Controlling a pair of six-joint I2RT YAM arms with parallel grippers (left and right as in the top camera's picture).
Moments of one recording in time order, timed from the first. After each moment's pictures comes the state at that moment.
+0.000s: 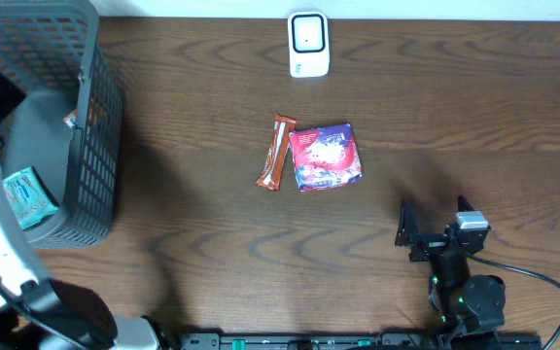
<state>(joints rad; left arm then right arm) 0.57 1.62 1.61 -0.77 -0.01 -0.23 0.17 0.01 0.01 -0.07 0.06 0.12</state>
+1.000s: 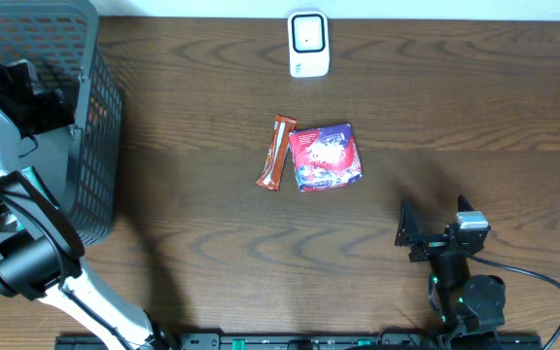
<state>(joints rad) 0.57 2.05 1.61 -0.58 0.29 0.19 0.17 0.01 0.01 -0.07 0.06 0.12</state>
